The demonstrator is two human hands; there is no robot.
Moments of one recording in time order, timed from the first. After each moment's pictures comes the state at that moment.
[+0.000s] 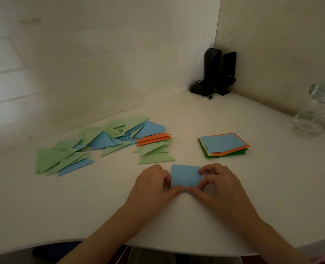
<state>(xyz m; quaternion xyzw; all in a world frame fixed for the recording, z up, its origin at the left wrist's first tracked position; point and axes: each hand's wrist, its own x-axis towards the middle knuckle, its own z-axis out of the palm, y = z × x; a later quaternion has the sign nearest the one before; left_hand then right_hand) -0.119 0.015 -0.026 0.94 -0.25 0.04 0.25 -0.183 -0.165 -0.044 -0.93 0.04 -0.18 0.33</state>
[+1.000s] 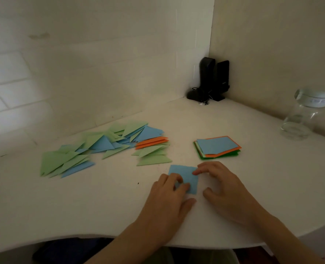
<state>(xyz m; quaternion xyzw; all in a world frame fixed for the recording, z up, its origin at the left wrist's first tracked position) -0.165 0.000 -0.035 0.91 -0.36 0.08 0.18 -0.194 -0.188 -0.032 -0.91 -0.07 -0.15 0.38</state>
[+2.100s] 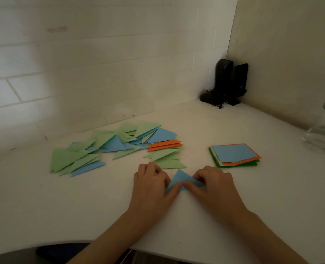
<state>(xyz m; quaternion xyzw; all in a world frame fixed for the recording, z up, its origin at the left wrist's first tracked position) -0.107 0.037 -0.051 0.92 -0.23 0.22 0.22 -0.142 -0.144 -0.045 -0.96 -0.01 -0.17 0.22</state>
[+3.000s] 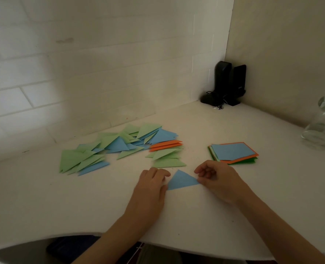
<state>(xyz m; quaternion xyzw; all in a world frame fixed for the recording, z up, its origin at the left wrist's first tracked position) -0.131 0.049 -0.033 0.93 -0.25 0.11 0.26 -0.142 -0.167 -0.024 -0.90 0.03 -0.04 0.43</state>
